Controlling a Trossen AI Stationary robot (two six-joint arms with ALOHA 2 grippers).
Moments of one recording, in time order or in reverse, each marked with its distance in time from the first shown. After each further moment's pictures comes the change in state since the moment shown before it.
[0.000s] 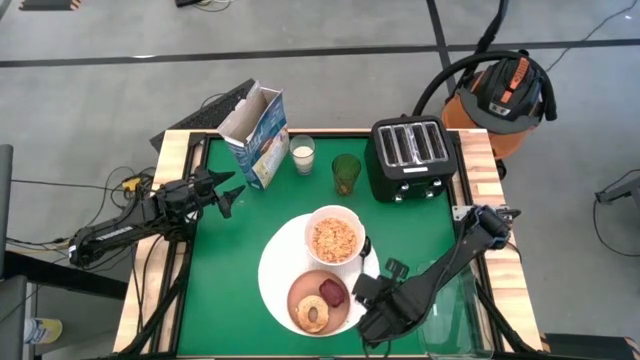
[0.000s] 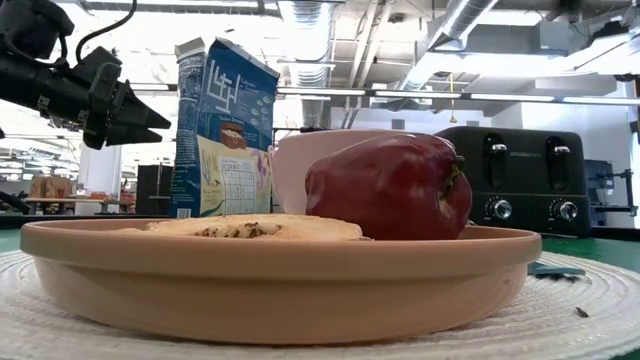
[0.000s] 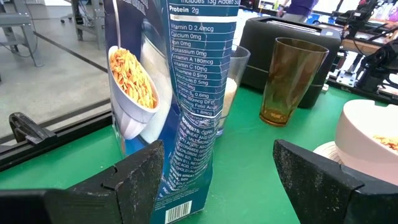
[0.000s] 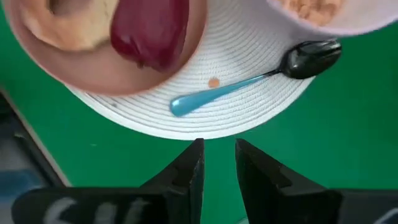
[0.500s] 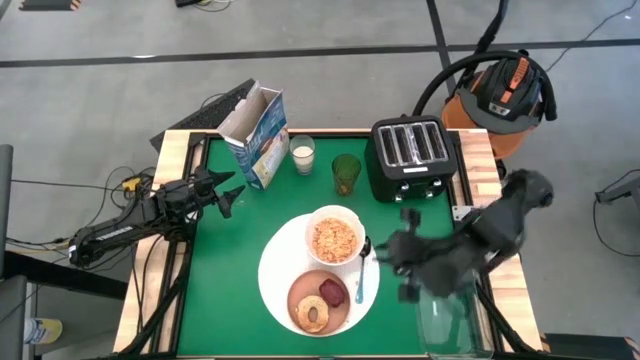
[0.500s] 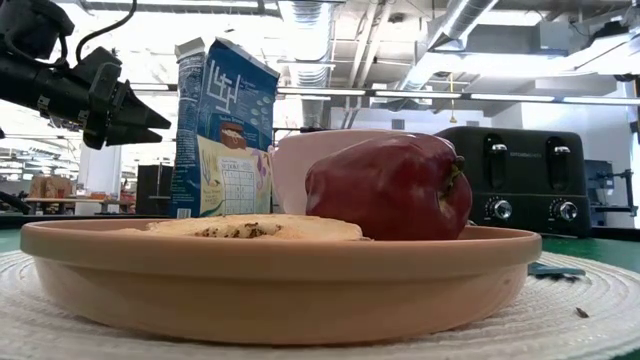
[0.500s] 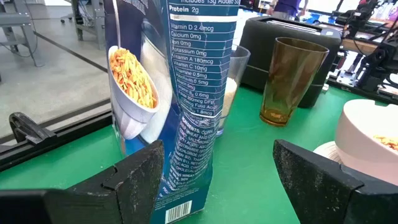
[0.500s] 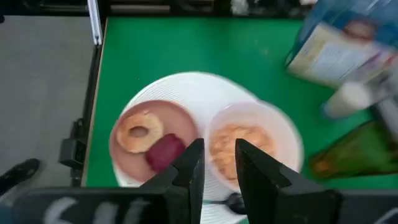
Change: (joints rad) left arm 0.000 0.000 0.000 0.000 0.000 0.000; right arm -0.028 -0.428 0.045 0.192 0.283 -0.667
